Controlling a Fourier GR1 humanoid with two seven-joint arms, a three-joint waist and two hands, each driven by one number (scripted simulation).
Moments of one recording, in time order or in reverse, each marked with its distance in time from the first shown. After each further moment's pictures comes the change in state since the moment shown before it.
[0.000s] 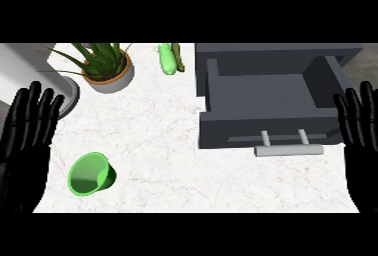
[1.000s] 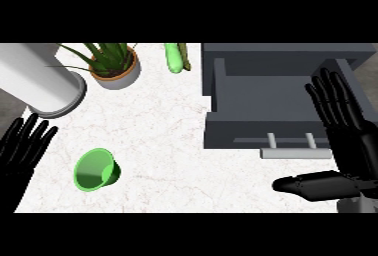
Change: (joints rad) left arm 0.149 0.145 0.223 0.262 0.480 -0.428 -0.063; right arm -0.124 -0.085 -0.013 0.148 -0.046 0.131 0.068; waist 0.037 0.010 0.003
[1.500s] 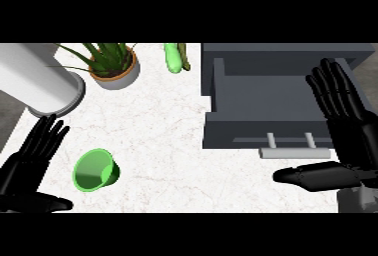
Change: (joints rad) left arm -0.109 0.006 0.039 0.358 -0.160 -0.057 -0.162; right arm -0.058 -0.005 -0.023 0.030 0.003 0.015 -0.001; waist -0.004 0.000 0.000
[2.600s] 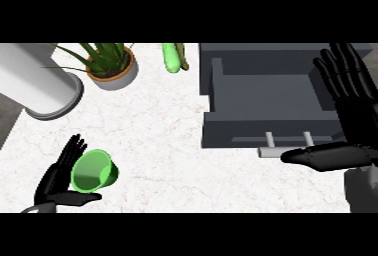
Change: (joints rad) left arm -0.294 0.048 0.008 0.992 -0.374 0.108 -0.653; right arm -0.113 -0.034 -0.067 0.067 -0.034 0.027 0.033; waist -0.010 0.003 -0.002
